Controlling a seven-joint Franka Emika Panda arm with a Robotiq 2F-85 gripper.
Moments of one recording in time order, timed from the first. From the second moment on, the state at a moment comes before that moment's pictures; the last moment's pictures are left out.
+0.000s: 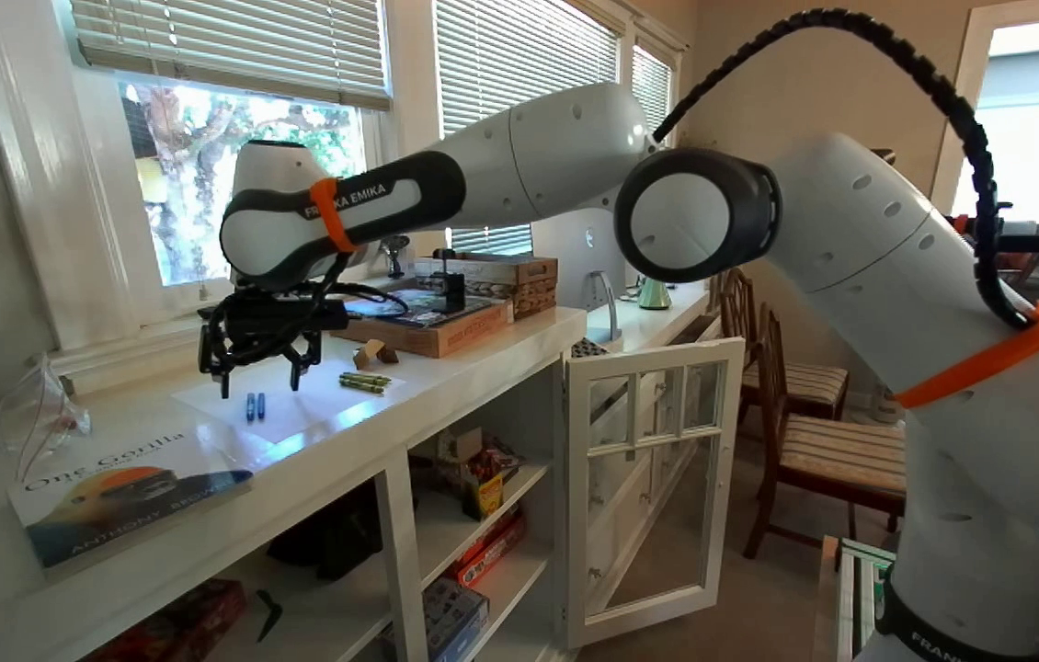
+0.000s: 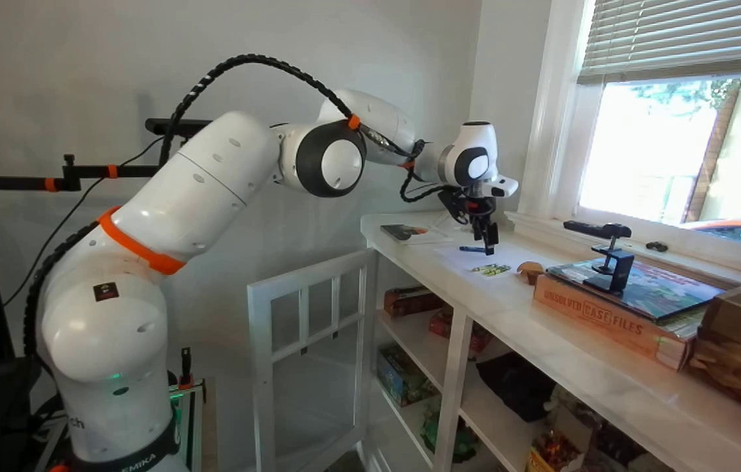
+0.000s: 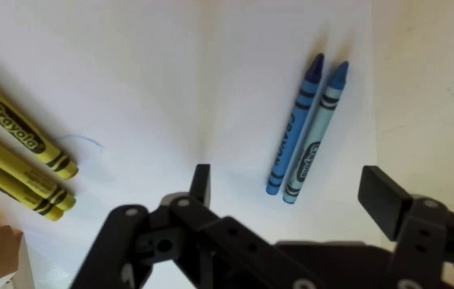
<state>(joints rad) 0.27 0.75 -0.01 -1.06 -0.03 2.14 0.61</state>
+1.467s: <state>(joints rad) 0.30 0.83 -0.03 -0.91 -0.05 2.07 0.61</state>
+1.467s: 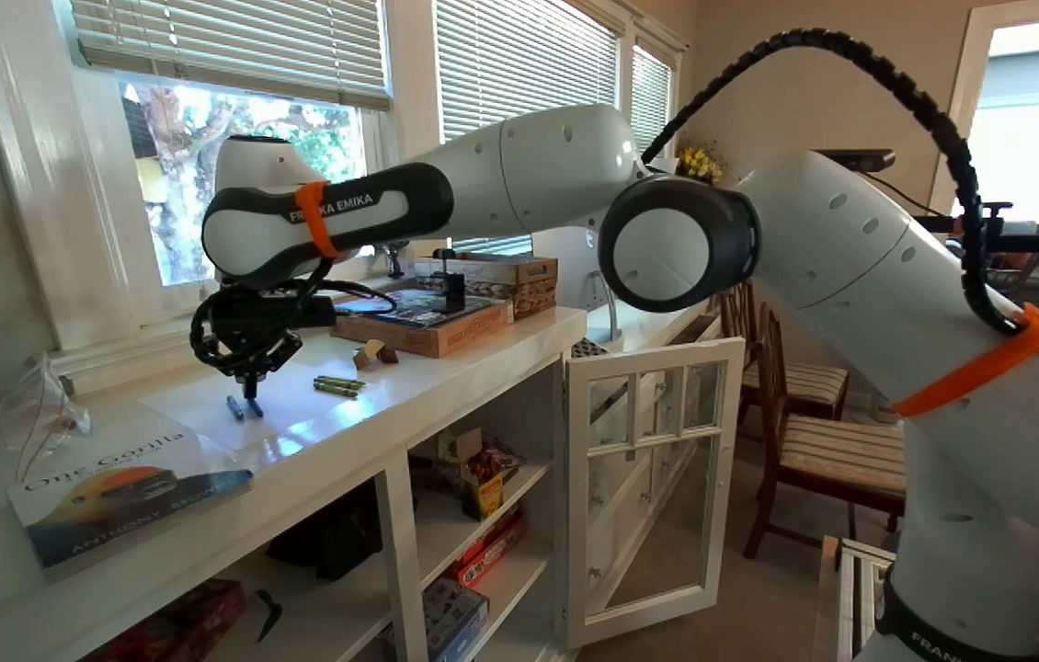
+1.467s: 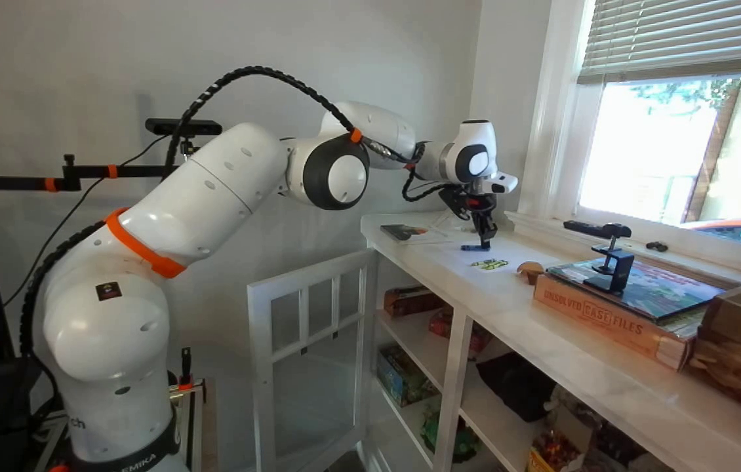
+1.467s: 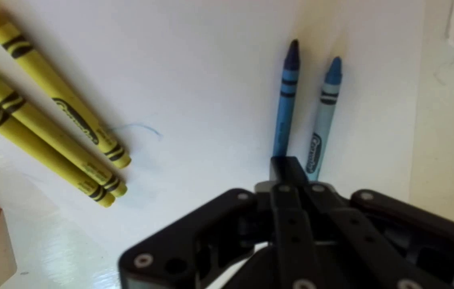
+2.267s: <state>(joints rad) 0.32 0.84 -0.06 -0.91 -0.05 2.07 0.61</state>
